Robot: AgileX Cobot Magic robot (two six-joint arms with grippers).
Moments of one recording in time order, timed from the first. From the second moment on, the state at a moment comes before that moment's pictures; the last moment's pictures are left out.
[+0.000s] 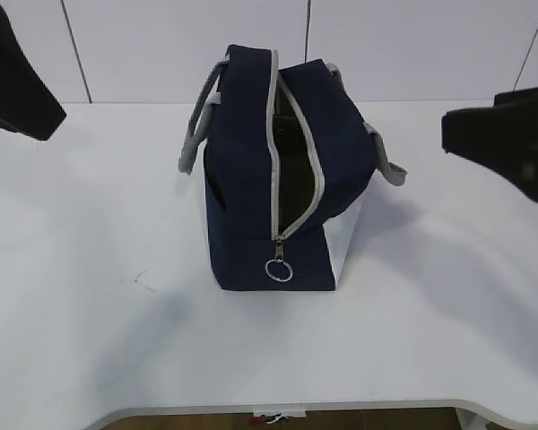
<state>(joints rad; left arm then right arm) -0.47 1.32 -1.40 -0.26 1.25 0.15 0.44 0.91 -0.73 0.31 0.33 -0.30</state>
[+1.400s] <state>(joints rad) -0.47 1.29 -1.40 -0.25 1.25 0.14 0.66 1.45 -0.46 0.02 -0.49 -0.03</state>
